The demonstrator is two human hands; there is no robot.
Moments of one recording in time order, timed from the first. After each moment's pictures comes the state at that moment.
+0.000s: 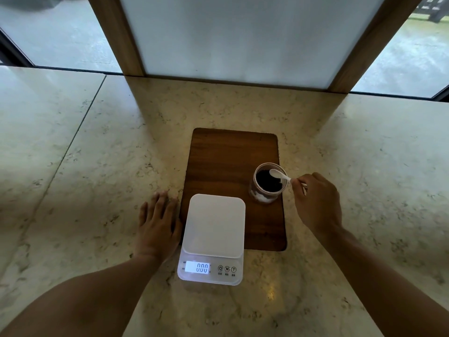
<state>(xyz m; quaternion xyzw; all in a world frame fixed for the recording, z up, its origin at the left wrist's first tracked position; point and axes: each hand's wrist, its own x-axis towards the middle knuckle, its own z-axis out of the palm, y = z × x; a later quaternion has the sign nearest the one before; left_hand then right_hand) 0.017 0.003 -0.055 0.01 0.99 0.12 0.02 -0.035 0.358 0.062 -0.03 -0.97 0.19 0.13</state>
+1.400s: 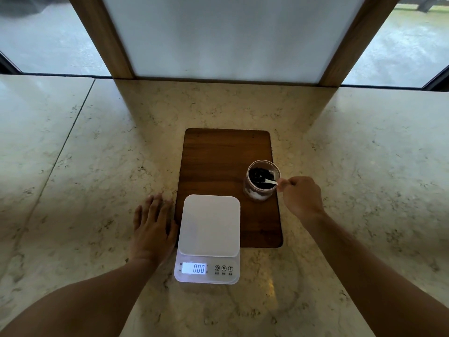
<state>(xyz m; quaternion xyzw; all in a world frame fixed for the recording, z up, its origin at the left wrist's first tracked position) 0.018 0.002 -0.057 0.02 0.99 0.11 0.02 -0.046 0.345 0.054 -0.25 -0.90 0.36 -0.05</state>
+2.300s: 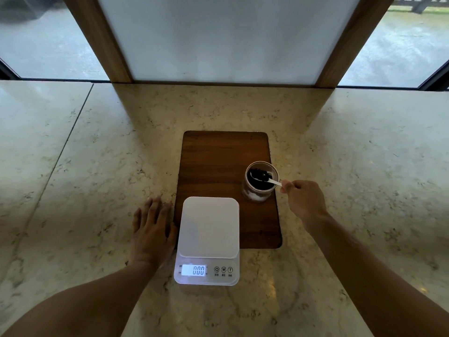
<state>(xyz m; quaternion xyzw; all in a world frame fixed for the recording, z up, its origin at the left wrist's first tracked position) 0.018 0.006 -0.046 0.01 0.99 0.12 0.03 -0.038 0.353 0.059 -0.28 -0.86 0.43 -0.05</state>
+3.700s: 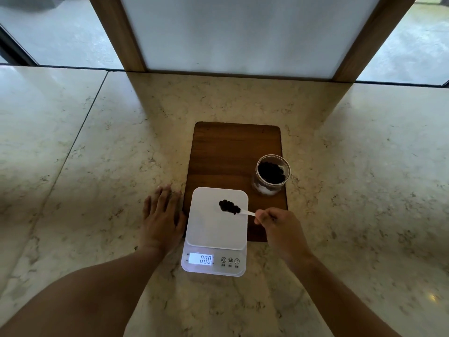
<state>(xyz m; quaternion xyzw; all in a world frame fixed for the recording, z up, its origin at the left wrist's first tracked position) 0.017 0.005 -0.053 0.01 0.99 0.12 0.01 0.033 0.292 0.043 -0.16 -0.85 0.48 -0.13</state>
